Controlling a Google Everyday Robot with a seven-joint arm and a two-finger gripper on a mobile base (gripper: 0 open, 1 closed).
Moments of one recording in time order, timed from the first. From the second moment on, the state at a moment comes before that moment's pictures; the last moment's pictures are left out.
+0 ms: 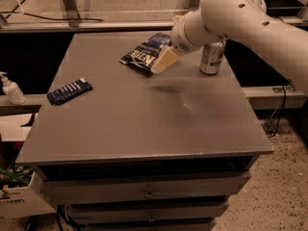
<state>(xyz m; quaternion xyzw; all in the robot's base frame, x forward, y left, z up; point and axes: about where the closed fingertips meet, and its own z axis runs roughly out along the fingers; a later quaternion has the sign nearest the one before) 0.725 -0.047 0.898 -0.55 0.71 0.00 0.45</state>
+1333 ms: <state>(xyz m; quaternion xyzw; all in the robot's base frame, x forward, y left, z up) 0.801 -0.043 0.840 -0.51 0.76 -0.02 0.39</state>
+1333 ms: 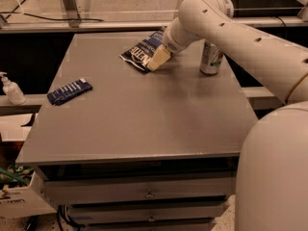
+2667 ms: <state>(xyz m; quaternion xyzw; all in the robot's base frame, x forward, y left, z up) 0.784 -0.033 0.869 -0.50 0.75 0.00 0.43</state>
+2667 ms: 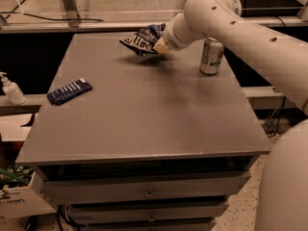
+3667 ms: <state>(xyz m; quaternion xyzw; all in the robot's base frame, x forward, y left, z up) 0.701 0.000 0.923 -0.50 0.70 0.10 0.50</state>
